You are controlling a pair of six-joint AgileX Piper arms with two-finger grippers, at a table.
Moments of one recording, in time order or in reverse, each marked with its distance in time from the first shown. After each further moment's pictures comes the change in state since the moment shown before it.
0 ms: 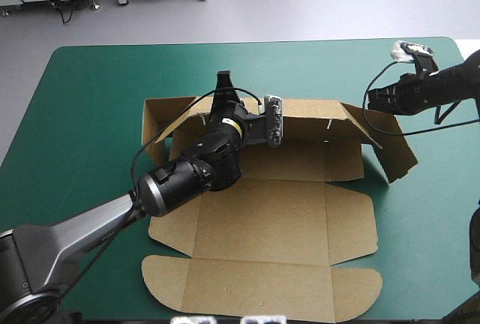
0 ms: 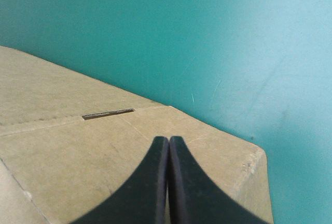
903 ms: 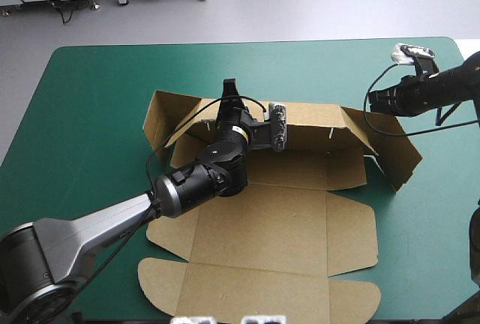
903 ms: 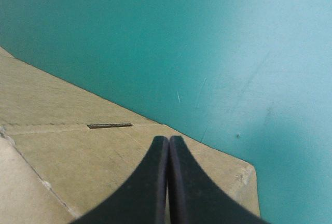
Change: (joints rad) left arm -0.001 0.062 0.058 0.097 -0.031 -0.132; right arm 0.000 0.000 0.017 -0.039 -0.034 0.011
